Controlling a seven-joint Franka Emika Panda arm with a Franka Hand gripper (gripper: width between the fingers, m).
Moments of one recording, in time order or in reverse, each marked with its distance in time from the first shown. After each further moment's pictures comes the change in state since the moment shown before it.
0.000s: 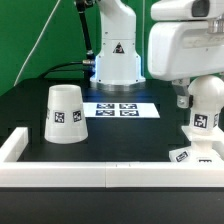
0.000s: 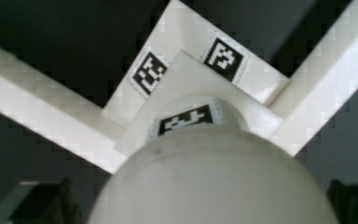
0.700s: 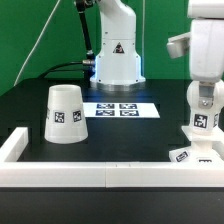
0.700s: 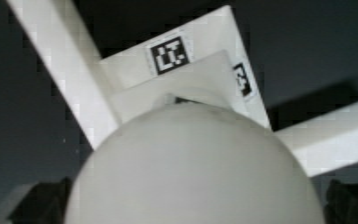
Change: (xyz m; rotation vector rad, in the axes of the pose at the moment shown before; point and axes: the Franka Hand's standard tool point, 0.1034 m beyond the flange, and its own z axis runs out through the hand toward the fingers) arm 0.004 -0.003 -0.003 -0.024 -0.054 -0.633
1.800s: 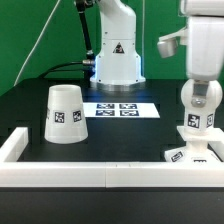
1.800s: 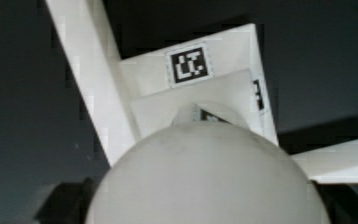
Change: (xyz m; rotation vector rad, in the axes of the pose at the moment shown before) arm -0.015 0.005 0.000 -0.019 0.005 0.134
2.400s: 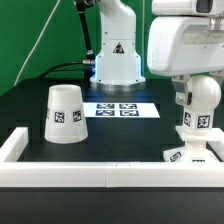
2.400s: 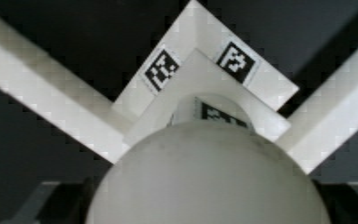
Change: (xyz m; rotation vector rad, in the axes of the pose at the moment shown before) arm 0.003 -0.001 0.000 0.003 0.011 0.596
